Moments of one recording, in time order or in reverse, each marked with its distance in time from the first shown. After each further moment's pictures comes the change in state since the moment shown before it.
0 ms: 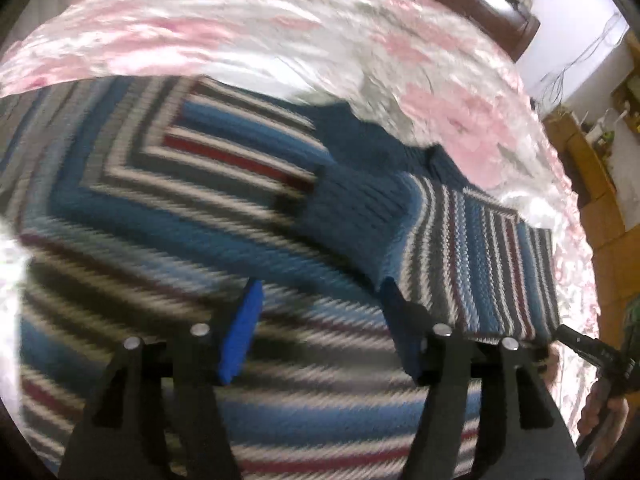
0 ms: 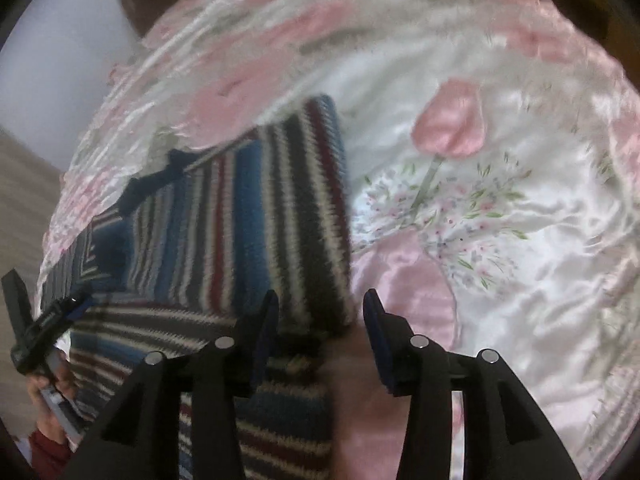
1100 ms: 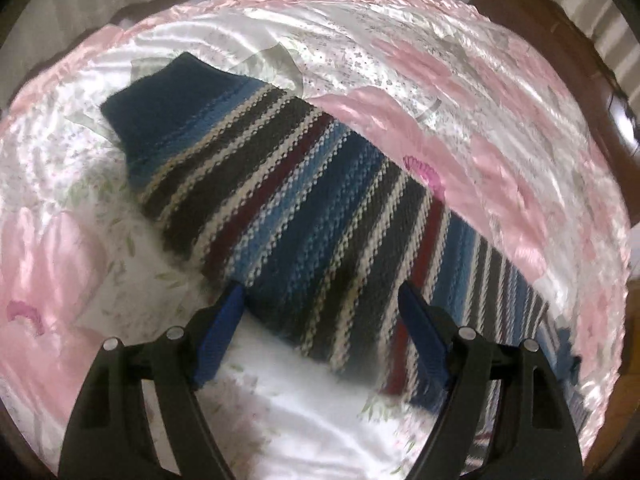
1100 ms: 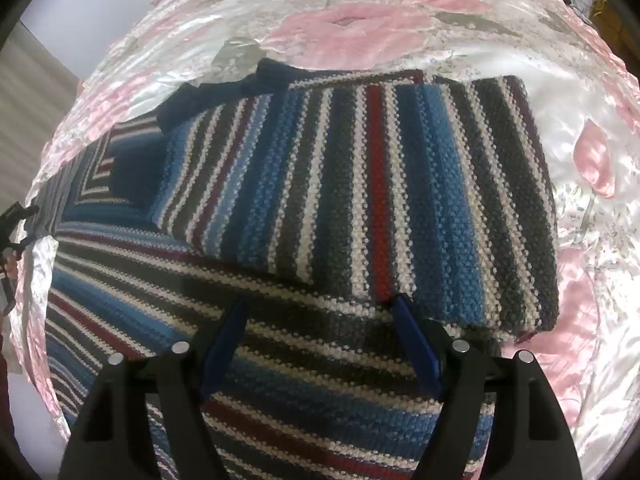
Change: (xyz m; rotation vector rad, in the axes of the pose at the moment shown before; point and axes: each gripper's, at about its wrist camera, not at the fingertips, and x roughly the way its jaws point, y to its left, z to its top) left arm -0.077 0.313 0.100 -0.490 -0.104 0.254; right arm 0.064 0.112 -0.016 -0.224 0.138 -0.028
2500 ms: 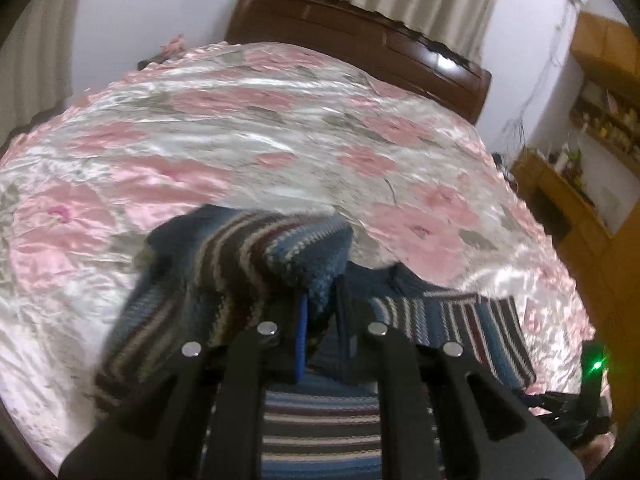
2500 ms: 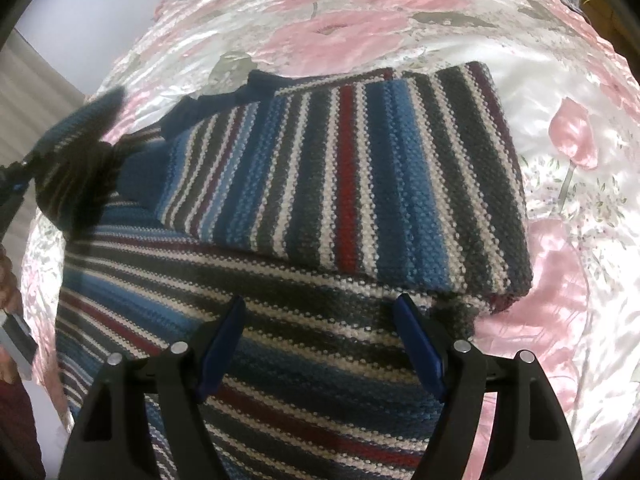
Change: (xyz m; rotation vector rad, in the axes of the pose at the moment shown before) left arm -0.074 -0.293 -0.226 0.614 -0.208 -0.404; right arm -0.018 -0.022 -0.021 0.034 -0.040 0.041
